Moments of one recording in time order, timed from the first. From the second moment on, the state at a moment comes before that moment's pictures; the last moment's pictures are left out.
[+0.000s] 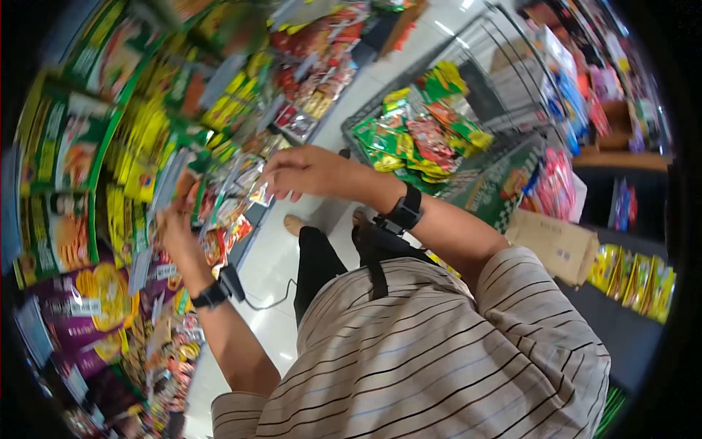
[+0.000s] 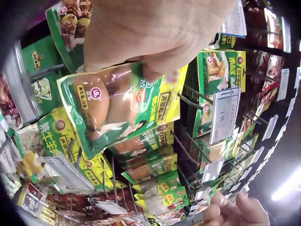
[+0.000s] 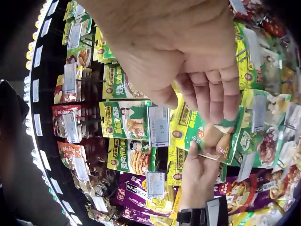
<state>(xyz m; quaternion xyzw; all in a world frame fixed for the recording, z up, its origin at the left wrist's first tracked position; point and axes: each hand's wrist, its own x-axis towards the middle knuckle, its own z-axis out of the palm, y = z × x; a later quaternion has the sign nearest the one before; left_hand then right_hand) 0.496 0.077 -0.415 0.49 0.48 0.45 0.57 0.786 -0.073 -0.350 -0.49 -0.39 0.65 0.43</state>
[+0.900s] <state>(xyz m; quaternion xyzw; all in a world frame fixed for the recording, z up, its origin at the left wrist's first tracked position) 0.655 -0.120 -0.399 0.55 0.51 0.14 0.64 1.066 -0.240 -0.399 -0.64 -0.29 0.50 0.51</state>
